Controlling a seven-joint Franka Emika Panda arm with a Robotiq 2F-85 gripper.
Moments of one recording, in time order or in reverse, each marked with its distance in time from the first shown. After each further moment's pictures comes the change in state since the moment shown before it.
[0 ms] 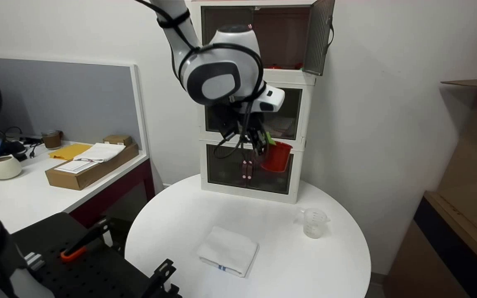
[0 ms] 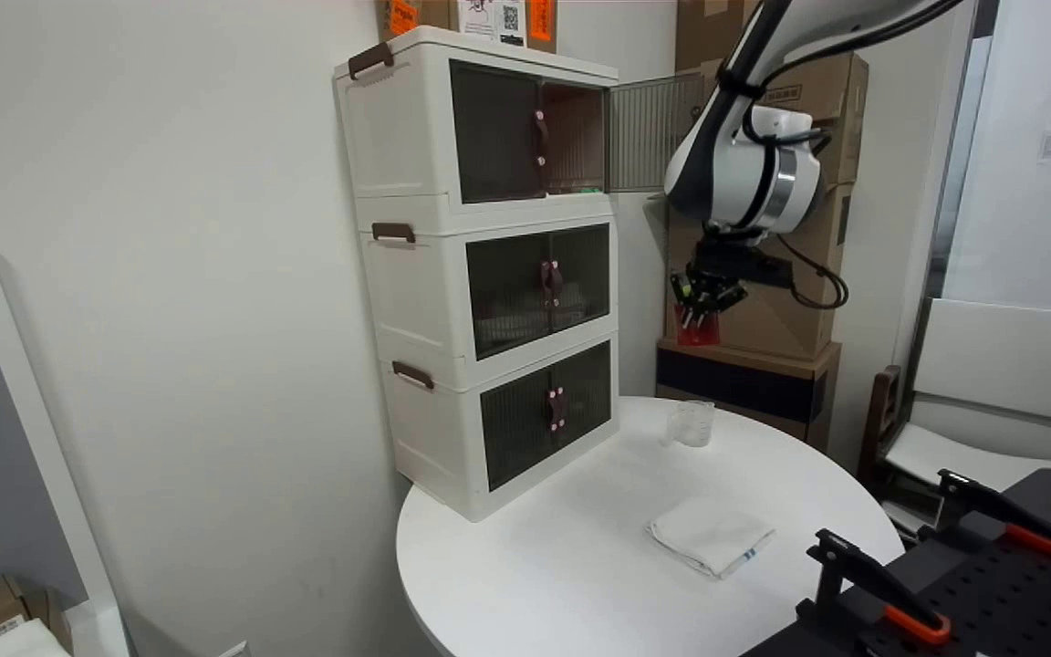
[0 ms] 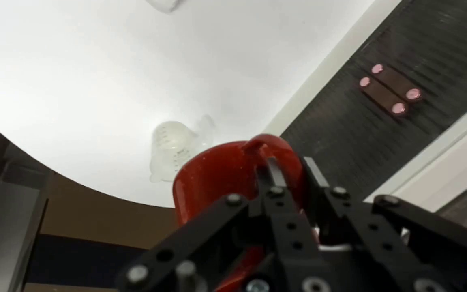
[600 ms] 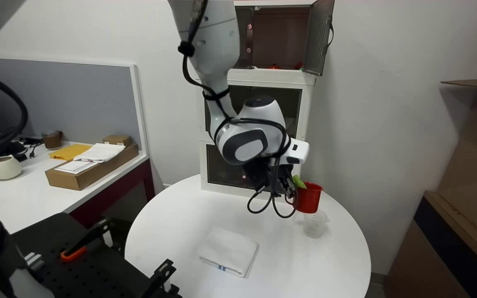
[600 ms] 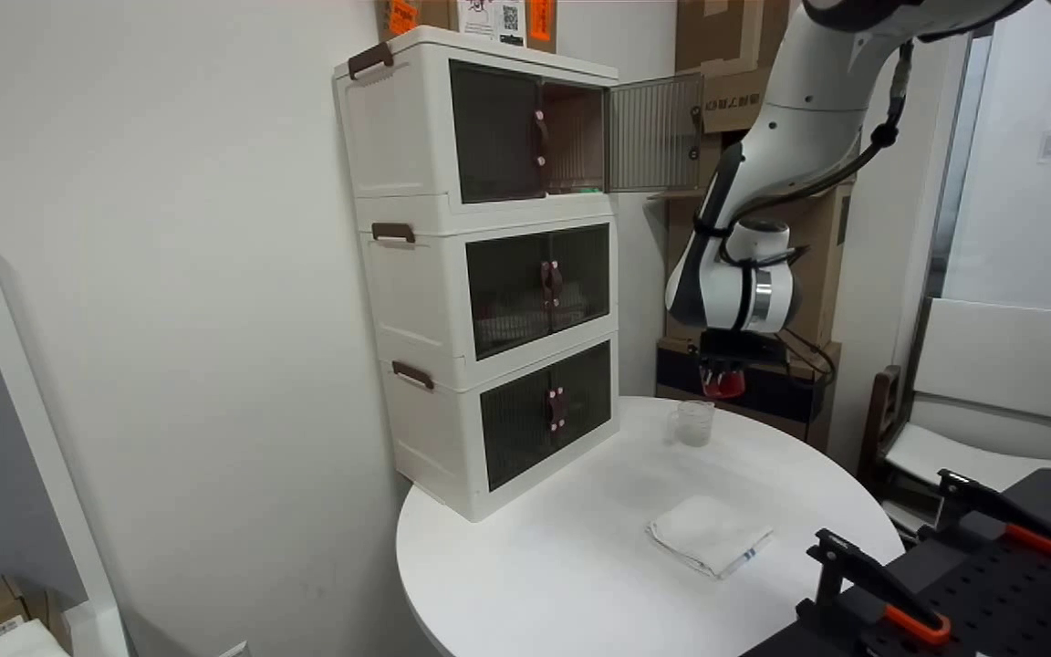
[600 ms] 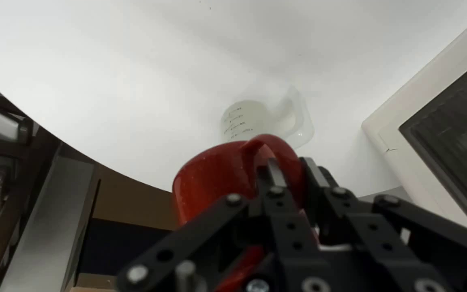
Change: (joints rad) arm -0.024 0.494 -0.083 0.325 -0.034 0.212 0.018
